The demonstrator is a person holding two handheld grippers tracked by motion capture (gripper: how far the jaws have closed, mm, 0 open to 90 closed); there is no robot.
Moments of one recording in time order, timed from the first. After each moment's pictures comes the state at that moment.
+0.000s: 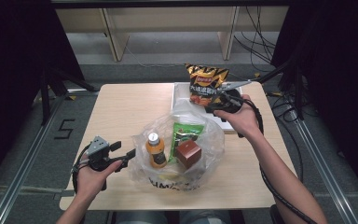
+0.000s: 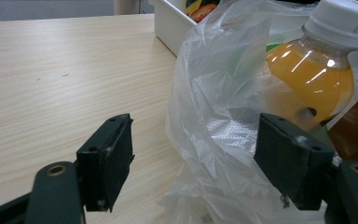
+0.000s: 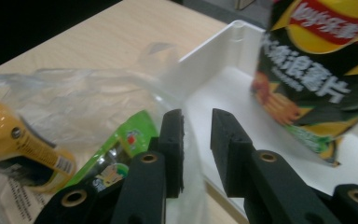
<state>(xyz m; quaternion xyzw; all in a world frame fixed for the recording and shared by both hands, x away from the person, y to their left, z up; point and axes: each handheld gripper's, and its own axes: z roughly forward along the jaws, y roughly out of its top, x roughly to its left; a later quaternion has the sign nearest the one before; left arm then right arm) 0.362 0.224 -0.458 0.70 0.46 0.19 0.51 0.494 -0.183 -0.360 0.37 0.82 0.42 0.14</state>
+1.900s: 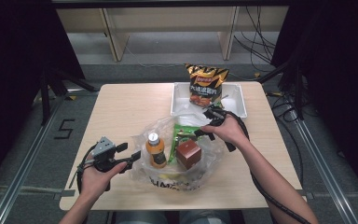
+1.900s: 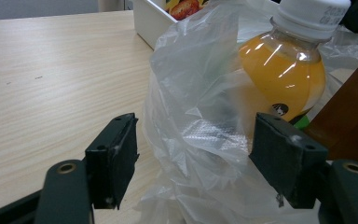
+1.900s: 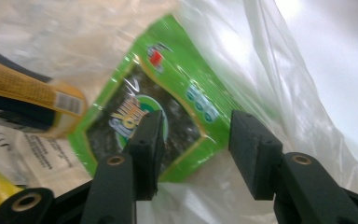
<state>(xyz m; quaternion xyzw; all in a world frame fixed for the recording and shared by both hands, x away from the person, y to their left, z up) 0.362 0.211 -0.459 0.72 0.43 0.18 0.51 0.503 -0.154 -0.427 0.43 0.85 0.29 0.00</state>
